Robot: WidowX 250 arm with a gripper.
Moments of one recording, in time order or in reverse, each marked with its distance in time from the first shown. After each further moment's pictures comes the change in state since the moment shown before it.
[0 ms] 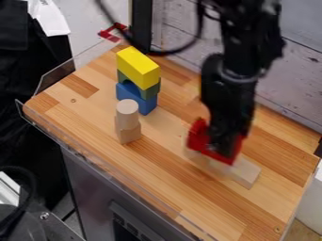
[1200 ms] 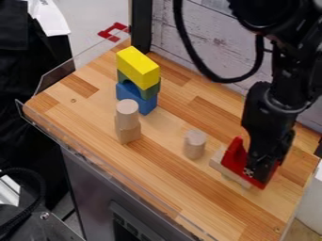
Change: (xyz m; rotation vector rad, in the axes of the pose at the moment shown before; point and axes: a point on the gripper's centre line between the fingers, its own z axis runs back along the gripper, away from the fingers) arm -0.034 -0.003 -0.019 0.029 0.004 -0.069
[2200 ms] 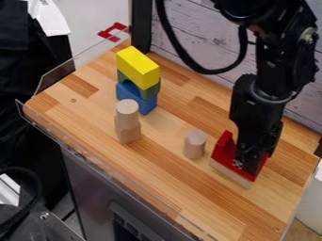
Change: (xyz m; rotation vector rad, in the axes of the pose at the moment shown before) arm 0.012 -0.002 0.004 -0.009 0.013 0.035
